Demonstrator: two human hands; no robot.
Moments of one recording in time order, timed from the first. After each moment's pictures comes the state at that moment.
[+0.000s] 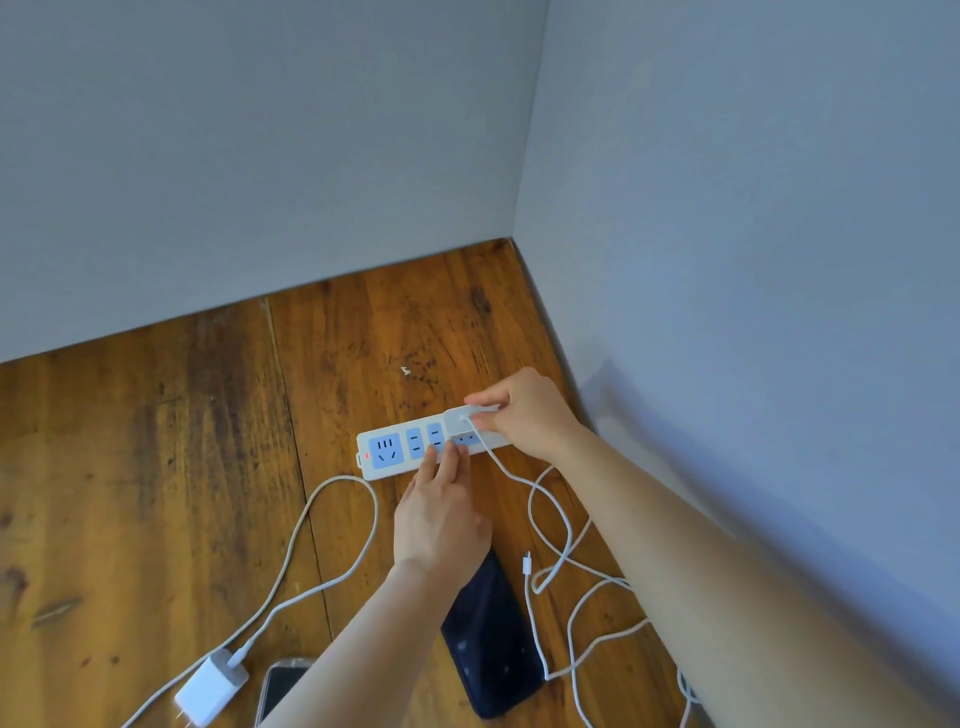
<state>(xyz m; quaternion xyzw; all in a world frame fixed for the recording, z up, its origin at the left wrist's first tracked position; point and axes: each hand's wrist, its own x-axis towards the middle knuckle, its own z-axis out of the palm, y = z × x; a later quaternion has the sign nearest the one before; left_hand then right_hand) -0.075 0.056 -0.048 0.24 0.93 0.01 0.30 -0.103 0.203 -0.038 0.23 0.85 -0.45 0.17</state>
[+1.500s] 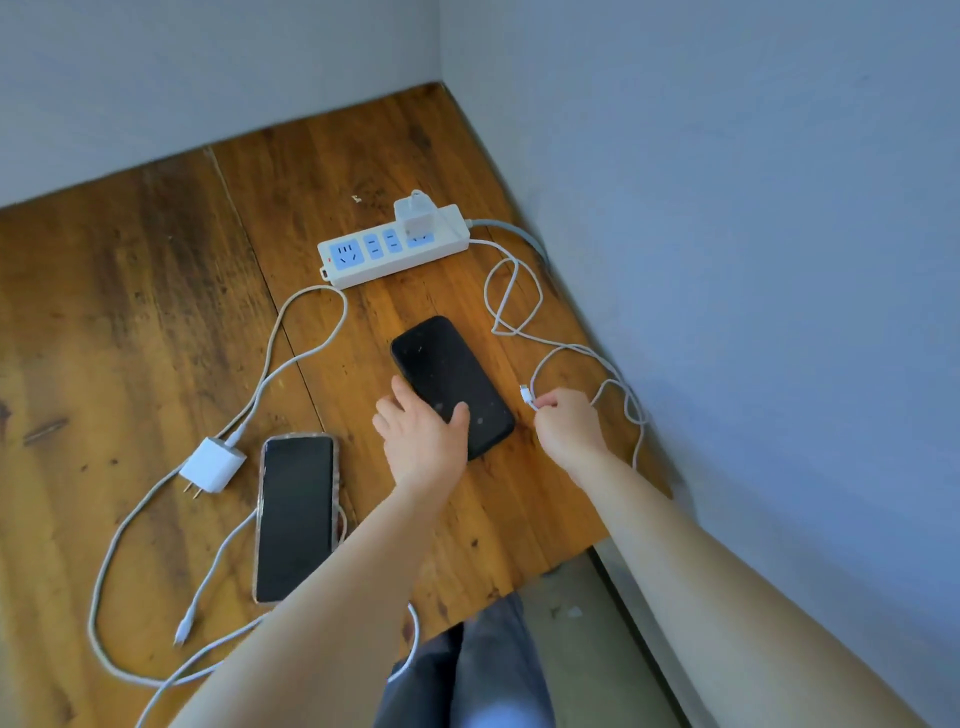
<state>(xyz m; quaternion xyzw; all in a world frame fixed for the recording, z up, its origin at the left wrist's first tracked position) 0.073 -0.029 -0.080 0.02 0.93 0.26 0.26 0.146 0.091 -0.068 0.52 0.72 -0.45 0.09</state>
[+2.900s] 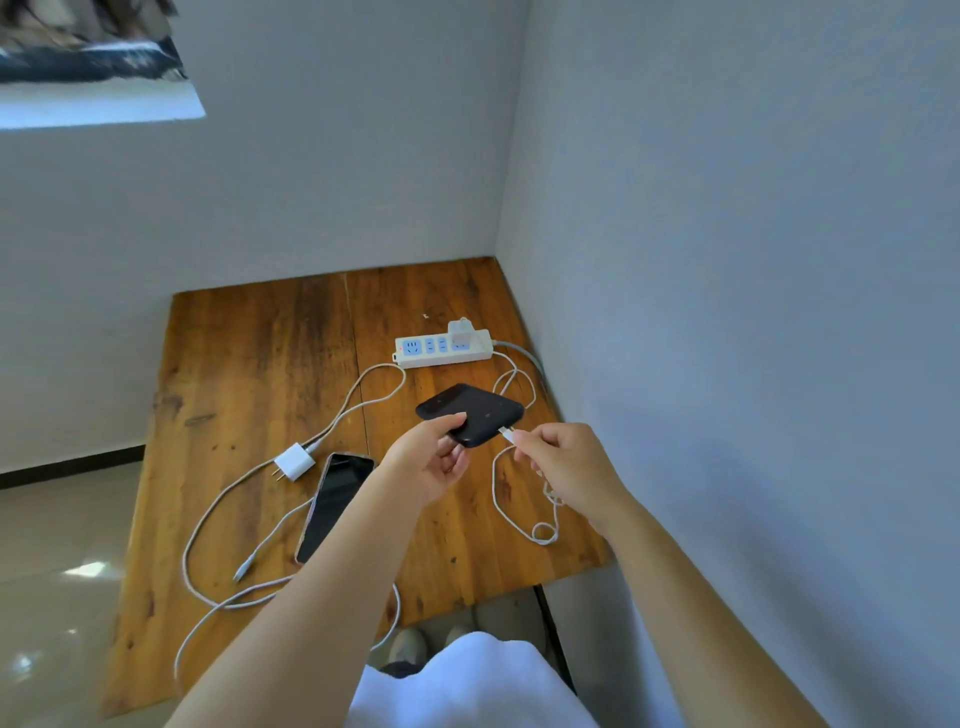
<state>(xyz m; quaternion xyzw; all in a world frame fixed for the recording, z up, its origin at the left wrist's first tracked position) 0.124 -0.050 0.088 -0.31 0.52 0.65 0.46 0.230 0.074 0.121 0.31 0.78 -0.54 0.04</state>
